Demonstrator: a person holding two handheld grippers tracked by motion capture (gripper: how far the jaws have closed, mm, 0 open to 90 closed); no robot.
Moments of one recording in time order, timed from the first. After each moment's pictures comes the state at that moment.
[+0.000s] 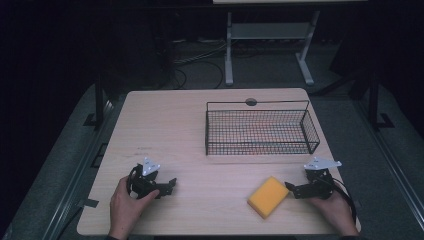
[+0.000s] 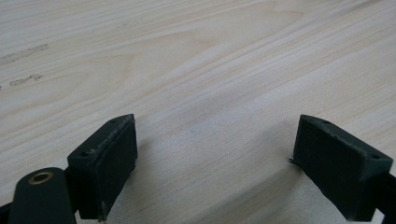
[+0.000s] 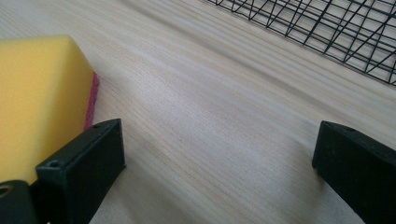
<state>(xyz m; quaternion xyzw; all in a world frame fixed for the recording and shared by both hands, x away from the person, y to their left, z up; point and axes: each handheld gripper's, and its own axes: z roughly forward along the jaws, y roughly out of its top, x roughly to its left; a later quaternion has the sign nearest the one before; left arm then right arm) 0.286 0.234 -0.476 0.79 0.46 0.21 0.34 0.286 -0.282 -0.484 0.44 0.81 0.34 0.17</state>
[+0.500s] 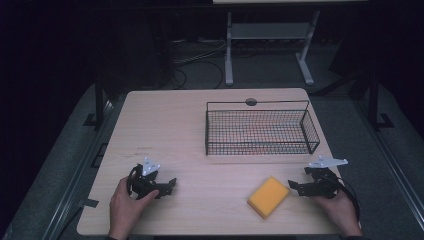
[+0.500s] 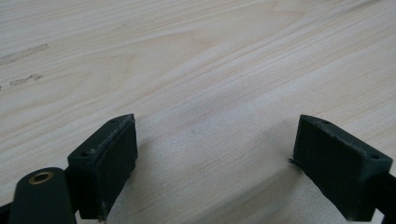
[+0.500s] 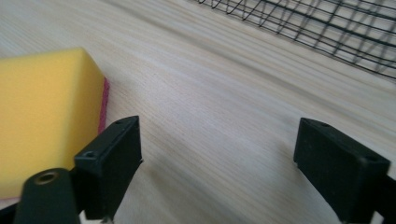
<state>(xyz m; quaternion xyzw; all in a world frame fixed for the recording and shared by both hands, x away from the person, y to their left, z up) 0.286 0.234 -0.476 0.79 0.46 0.21 0.34 0.283 -0.291 -0.471 0.46 0.80 0.35 0.14</state>
